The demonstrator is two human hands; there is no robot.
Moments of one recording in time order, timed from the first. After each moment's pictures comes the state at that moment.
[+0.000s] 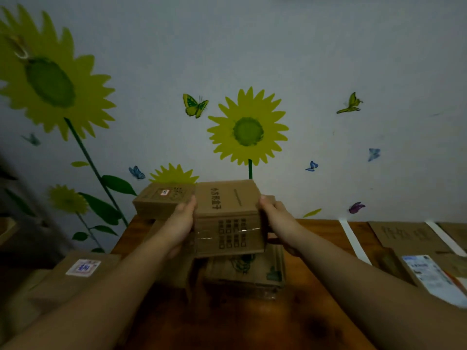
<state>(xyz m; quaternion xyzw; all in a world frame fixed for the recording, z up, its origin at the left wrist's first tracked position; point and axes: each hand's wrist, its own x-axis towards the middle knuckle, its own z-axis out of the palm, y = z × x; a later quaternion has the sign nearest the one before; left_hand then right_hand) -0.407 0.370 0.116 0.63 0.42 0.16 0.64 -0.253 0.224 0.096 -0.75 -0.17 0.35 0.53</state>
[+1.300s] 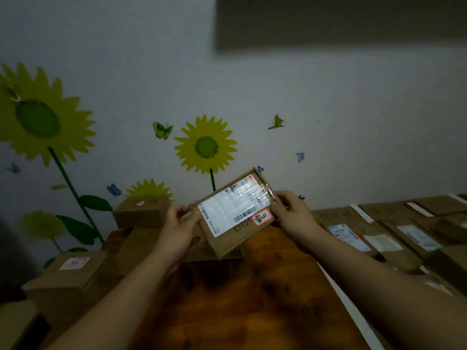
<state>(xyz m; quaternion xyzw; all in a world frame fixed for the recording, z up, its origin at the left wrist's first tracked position) -0.479 0.213 0.159 0.65 0.29 0.27 0.65 -0.341 0.034 0.159 -0.72 -0.25 0.13 0.64</state>
